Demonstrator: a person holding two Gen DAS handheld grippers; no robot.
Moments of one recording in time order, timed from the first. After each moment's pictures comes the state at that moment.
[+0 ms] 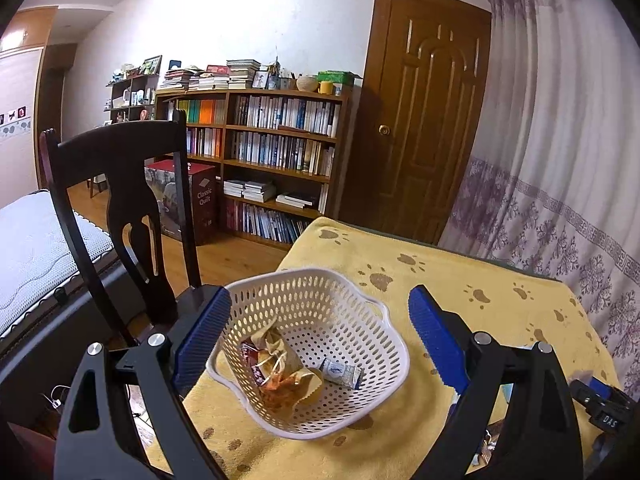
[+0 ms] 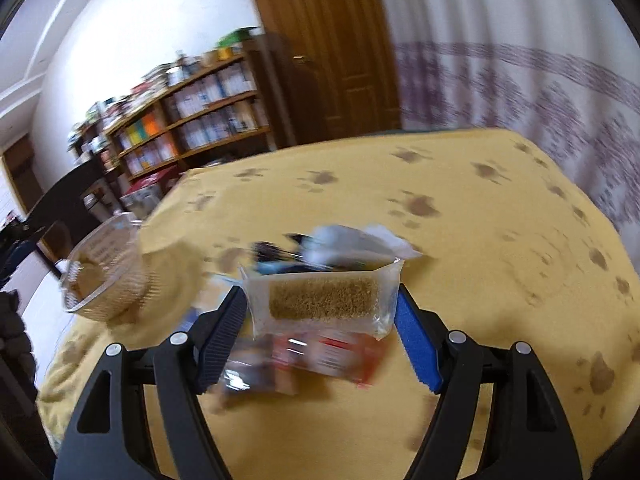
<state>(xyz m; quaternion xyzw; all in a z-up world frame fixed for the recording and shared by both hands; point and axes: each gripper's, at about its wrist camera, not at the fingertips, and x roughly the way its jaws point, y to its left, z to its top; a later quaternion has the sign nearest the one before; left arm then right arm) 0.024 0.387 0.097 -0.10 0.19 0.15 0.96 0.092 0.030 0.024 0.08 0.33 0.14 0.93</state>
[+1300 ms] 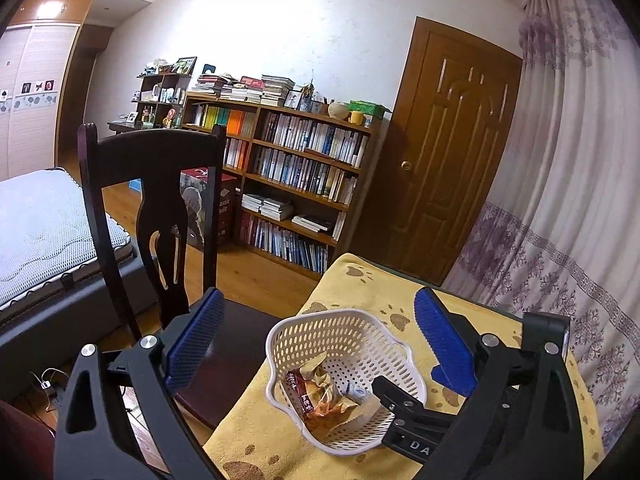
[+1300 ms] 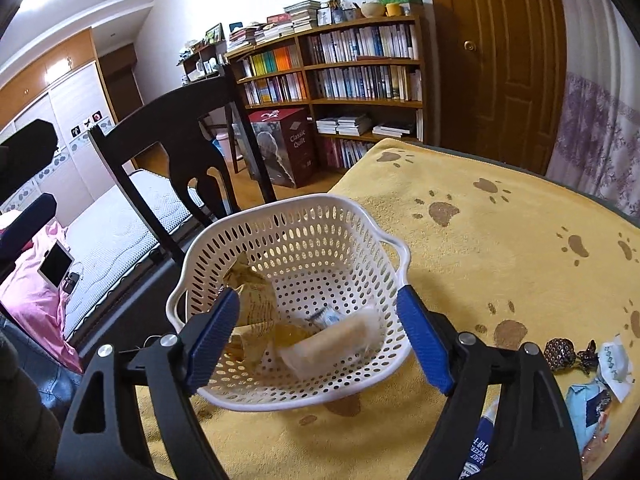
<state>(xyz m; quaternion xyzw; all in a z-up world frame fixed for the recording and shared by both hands) -0.007 0.432 0.126 -0.16 0.15 0.18 0.96 0.123 0.294 0.054 -0.03 0.35 0.33 0.87</state>
